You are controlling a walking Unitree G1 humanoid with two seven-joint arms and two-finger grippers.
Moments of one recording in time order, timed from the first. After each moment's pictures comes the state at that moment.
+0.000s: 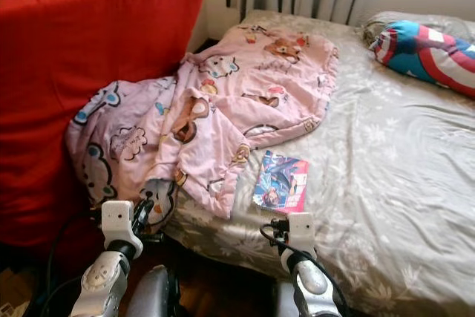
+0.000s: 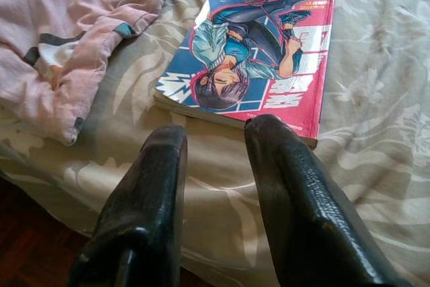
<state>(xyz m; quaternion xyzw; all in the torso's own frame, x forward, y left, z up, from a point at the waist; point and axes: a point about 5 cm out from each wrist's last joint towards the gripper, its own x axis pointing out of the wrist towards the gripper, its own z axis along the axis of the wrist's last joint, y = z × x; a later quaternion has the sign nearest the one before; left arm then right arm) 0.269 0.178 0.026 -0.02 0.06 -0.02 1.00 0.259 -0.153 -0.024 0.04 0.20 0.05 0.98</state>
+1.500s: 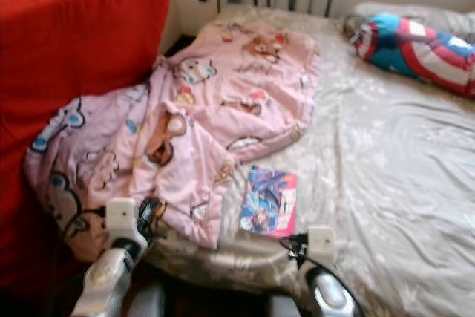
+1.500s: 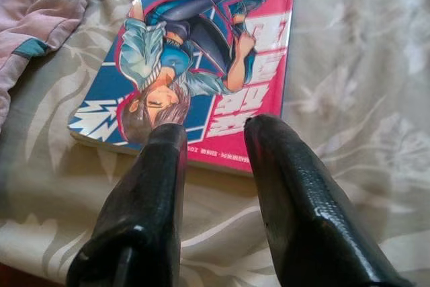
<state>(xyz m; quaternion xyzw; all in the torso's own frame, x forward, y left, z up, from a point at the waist) 0.267 0.192 0.025 -0.02 0.06 0.00 1.00 0.243 -0.160 -0.037 0.05 0.23 0.05 0.97</state>
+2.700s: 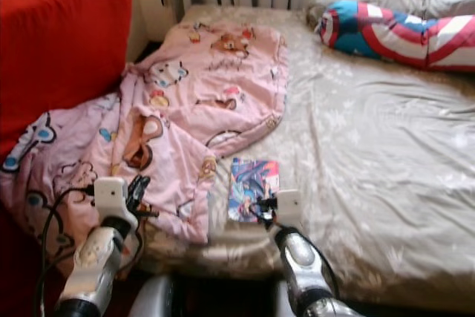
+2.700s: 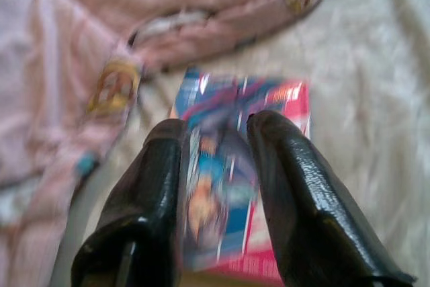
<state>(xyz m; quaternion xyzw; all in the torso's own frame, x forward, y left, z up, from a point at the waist) 0.299 0.179 0.078 -0.02 -0.02 -0.04 1.00 0.319 -0.119 0.031 0.05 0.13 0.10 0.98</state>
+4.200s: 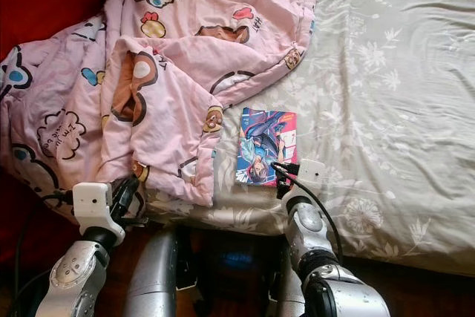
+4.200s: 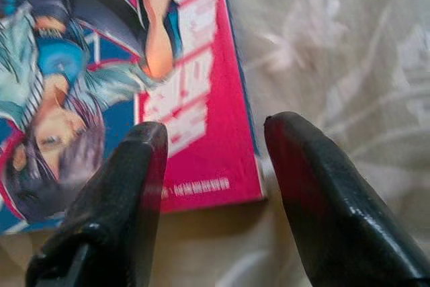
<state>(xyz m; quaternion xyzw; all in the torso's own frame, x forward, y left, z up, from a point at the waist) 0.249 0.186 0.098 -0.01 0.00 -0.02 1.00 0.331 -0.154 0.035 0.13 0.17 -0.04 0.98</state>
